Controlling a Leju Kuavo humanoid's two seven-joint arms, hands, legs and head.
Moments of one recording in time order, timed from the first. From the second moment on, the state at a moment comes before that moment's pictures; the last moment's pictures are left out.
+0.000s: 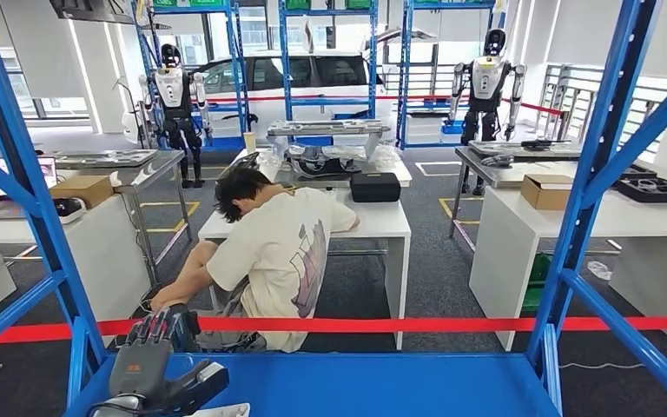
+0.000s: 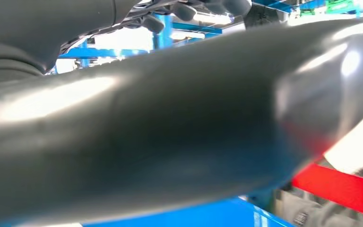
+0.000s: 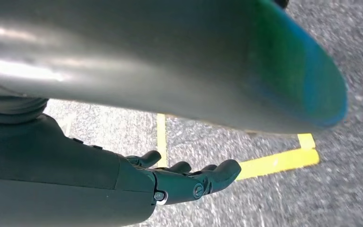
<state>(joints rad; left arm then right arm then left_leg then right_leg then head) -0.88 -0.04 -0.19 -0.37 -1.44 0.42 -0.02 -0.09 0.13 -1.36 -0.21 1.05 0.41 -0.04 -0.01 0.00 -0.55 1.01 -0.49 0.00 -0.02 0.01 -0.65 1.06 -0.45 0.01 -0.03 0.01</state>
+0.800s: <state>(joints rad) -0.87 -0.04 -0.19 -0.36 -1.44 0.40 -0.02 -0.09 0.14 -1.35 -0.21 1.05 0.42 -0.04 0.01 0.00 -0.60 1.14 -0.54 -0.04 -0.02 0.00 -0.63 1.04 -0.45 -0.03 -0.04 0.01</state>
